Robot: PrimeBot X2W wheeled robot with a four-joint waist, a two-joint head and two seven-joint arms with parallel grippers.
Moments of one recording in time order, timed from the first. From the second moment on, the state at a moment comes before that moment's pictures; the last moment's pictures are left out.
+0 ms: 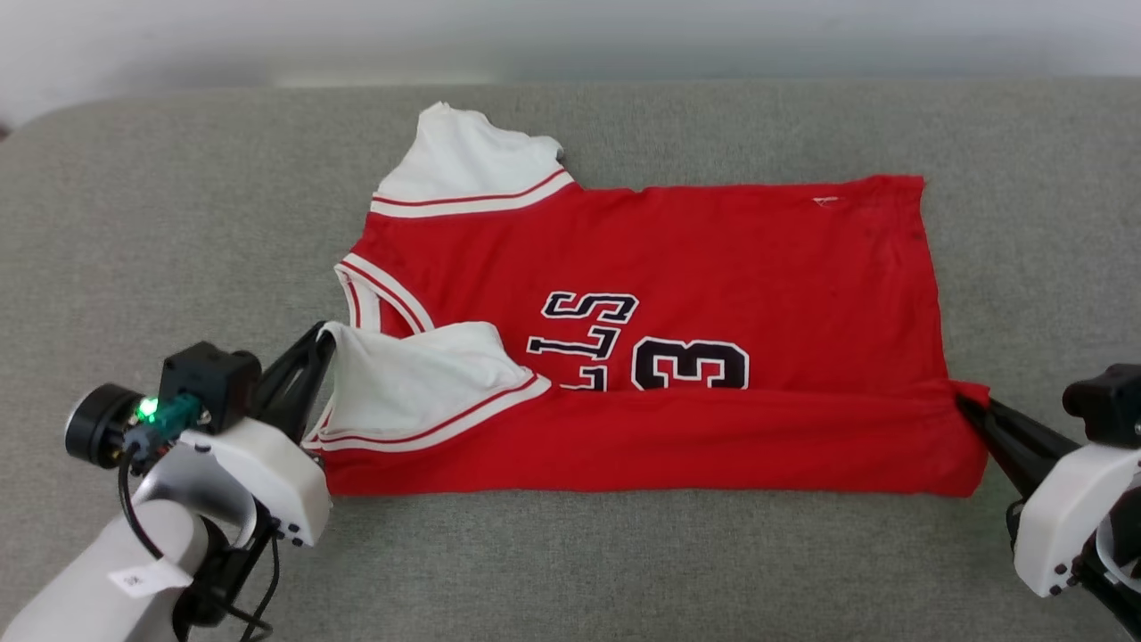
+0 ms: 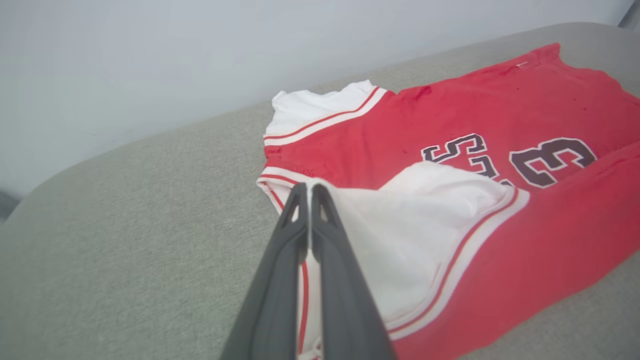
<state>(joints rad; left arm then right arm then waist) -0.37 0.72 -0.61 0.05 -0.65 0.13 -0.08 -0.16 -0.64 0.29 0.02 0.56 0.13 0.23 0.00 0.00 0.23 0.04</state>
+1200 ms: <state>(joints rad) -0.65 0.74 -0.67 0.29 -0.68 -0.04 0.17 -0.34 -0.66 0.43 0.16 0.59 0.13 0.17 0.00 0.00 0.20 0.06</state>
